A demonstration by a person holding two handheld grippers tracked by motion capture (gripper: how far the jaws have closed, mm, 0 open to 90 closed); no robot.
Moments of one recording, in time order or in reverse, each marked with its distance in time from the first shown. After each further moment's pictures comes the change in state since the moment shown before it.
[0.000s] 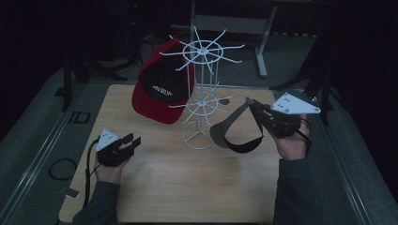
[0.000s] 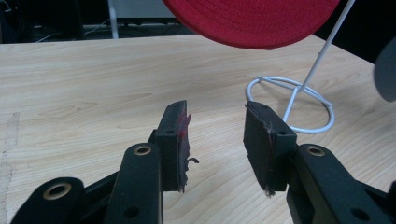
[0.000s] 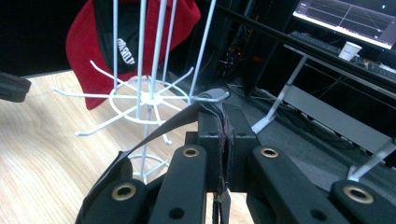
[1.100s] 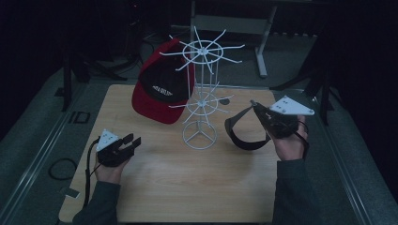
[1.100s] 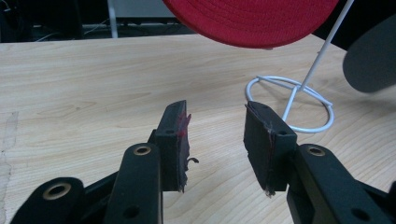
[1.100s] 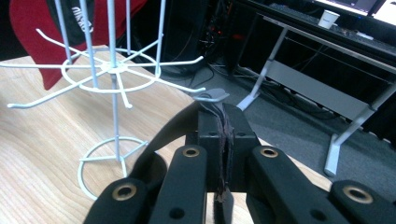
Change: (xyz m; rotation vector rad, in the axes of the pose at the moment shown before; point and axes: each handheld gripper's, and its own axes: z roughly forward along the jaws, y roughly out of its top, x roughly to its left) left arm 0.000 -0.001 0.000 0.003 -0.001 -0.002; right arm -0.009 -0.028 0.015 0.073 -0.089 0.059
